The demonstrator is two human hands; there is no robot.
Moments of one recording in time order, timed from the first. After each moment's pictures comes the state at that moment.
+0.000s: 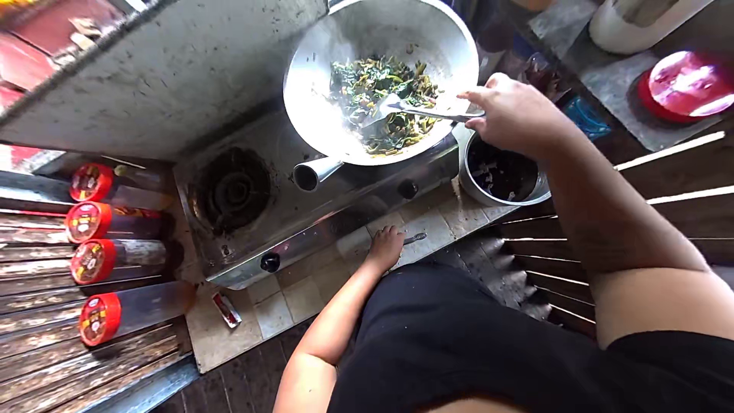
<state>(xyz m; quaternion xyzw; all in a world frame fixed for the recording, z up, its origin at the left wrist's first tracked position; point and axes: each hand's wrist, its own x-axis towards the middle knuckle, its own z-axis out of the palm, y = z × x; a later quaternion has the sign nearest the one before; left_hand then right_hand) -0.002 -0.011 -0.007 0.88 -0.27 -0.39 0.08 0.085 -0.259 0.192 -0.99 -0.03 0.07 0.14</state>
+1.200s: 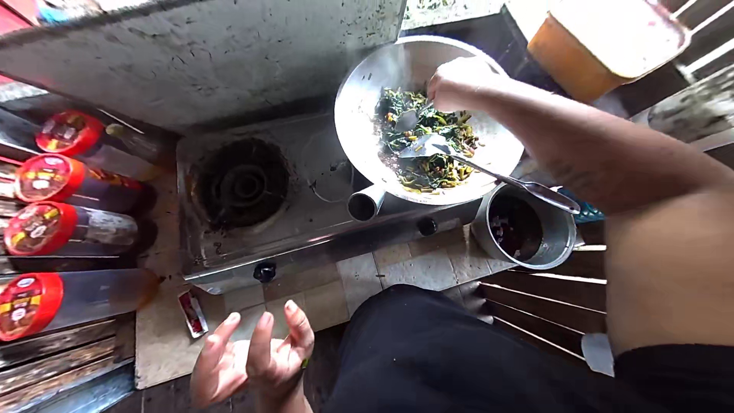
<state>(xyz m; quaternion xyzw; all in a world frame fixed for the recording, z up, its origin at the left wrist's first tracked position) -0.064 0.149 0.118 0.85 -0.01 0.52 0.10 0.274 -0.136 0.215 -0.98 -0.10 0.18 -0.06</state>
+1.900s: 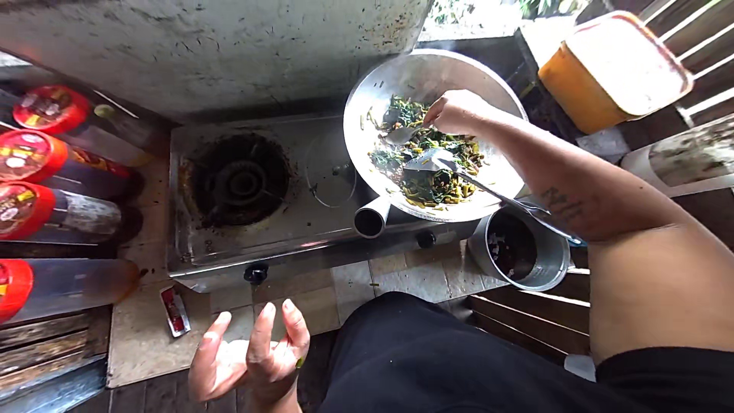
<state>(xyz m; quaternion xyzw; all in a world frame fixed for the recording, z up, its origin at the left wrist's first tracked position) -0.053 0.143 0.109 0.86 0.03 0.51 0.09 0.287 -0.138 0.186 -0.97 -0.11 0.21 0.03</state>
